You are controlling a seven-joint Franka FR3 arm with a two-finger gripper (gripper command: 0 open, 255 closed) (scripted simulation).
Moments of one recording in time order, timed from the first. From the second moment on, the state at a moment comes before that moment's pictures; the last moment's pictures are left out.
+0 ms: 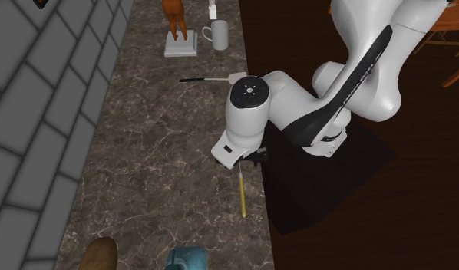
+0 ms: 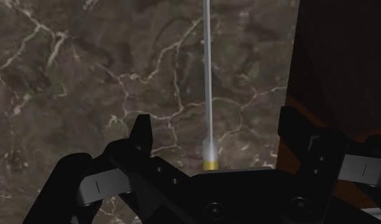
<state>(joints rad) 0.28 -0.40 -0.39 -2.66 -0.18 2.29 -0.98</state>
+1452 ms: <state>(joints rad) 0.30 -0.33 -0.42 -2.70 -0.17 2.40 -1.00</state>
